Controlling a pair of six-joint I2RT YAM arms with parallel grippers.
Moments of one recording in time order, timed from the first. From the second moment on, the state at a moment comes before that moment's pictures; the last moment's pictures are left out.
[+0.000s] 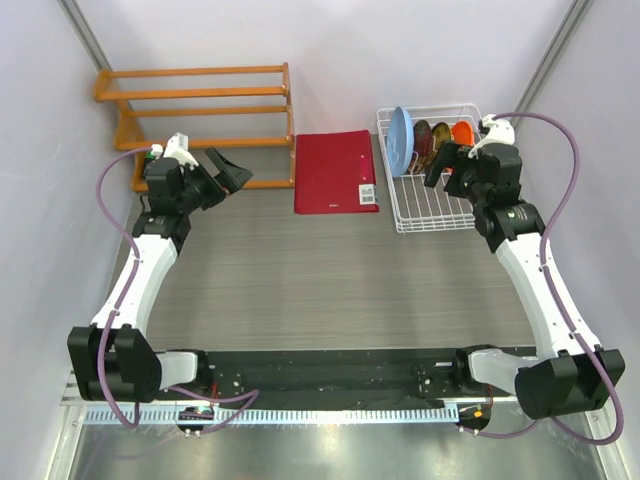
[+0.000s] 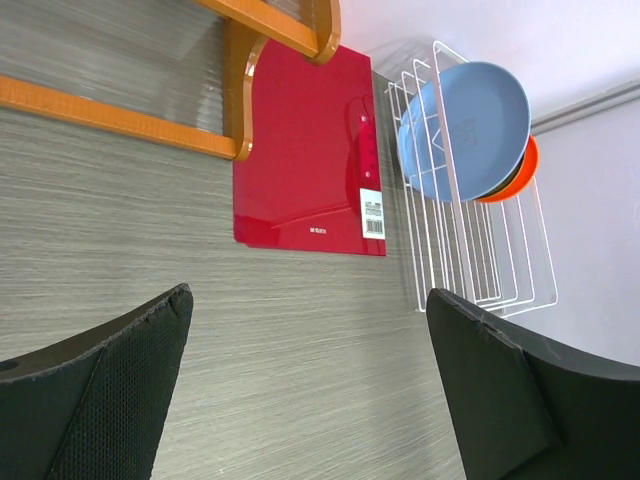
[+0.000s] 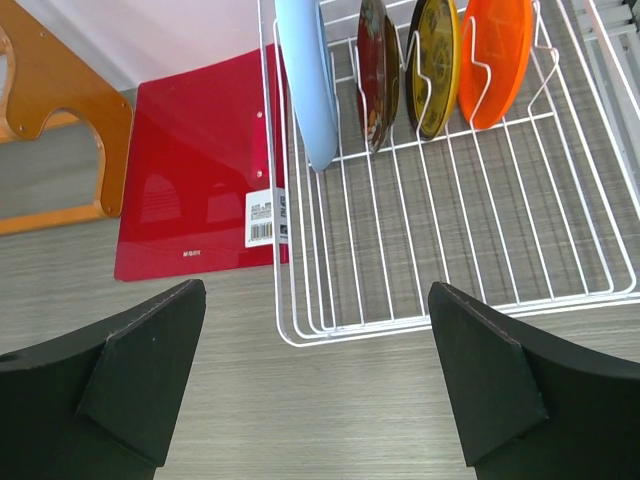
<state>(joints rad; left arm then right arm) -0.03 1.26 1.04 -0.11 0.34 -0.65 0.12 1.17 1.20 -0.38 0.07 0.29</state>
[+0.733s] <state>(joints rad) -0.14 1.07 0.89 -0.03 0.06 -0.52 0.24 1.91 1.95 -0.43 0.26 0.16</state>
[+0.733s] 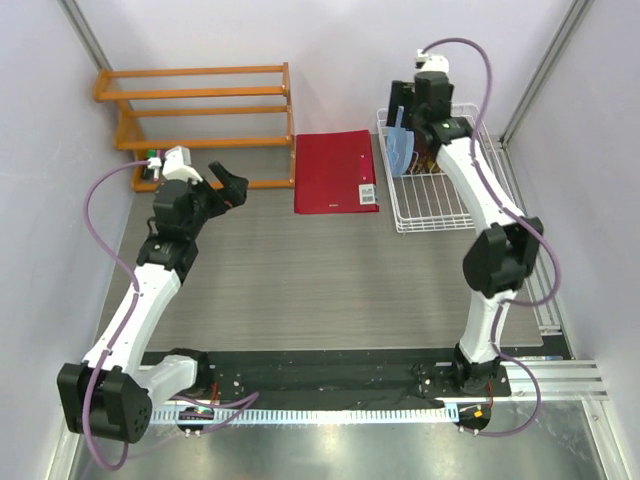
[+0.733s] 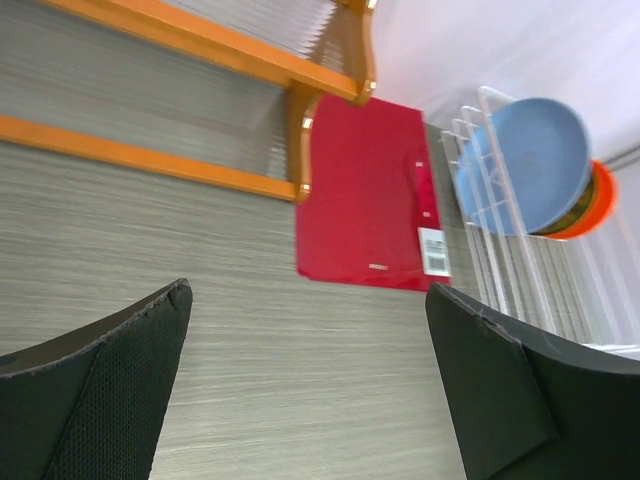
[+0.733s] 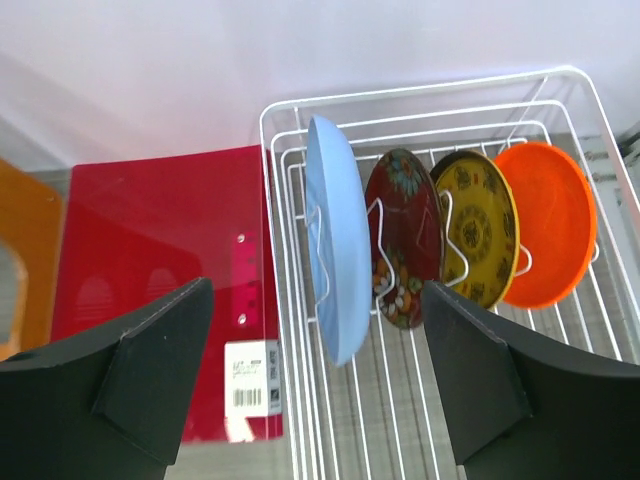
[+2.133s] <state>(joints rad) -0.25 1.18 0.86 -0.08 -0.29 -0.37 0.32 2.28 2.22 -0.51 0.66 -0.04</state>
